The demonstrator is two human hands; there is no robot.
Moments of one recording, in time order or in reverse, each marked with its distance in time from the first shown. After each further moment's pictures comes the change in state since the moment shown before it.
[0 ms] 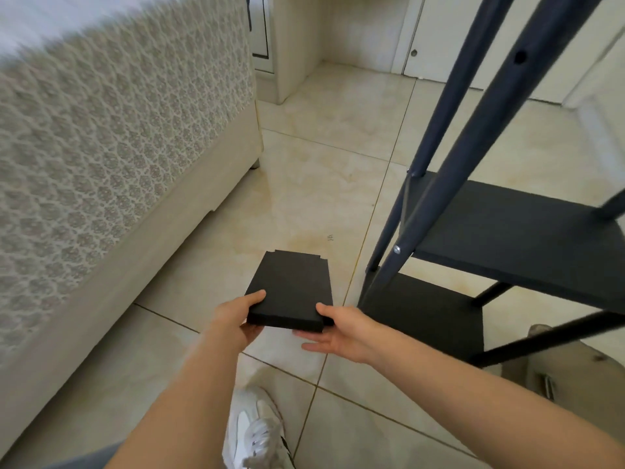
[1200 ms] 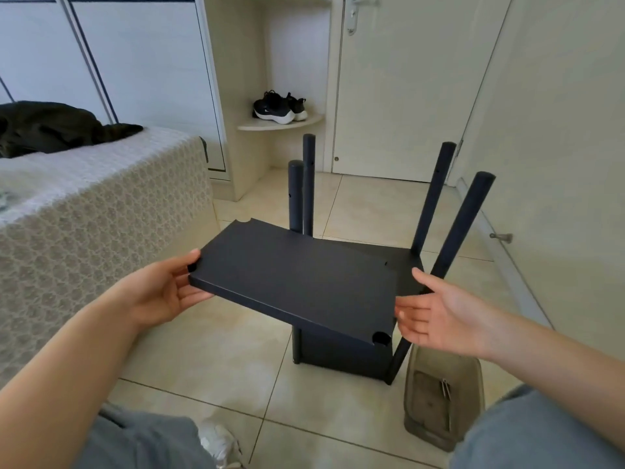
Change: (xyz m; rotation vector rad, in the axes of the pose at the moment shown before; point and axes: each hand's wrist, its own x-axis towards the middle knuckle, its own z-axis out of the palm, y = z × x) left_hand -0.278 0.073 -0.016 0.145 -0.561 0.464; right_hand -0.345 -0.035 -0.168 0.056 0.013 -0.402
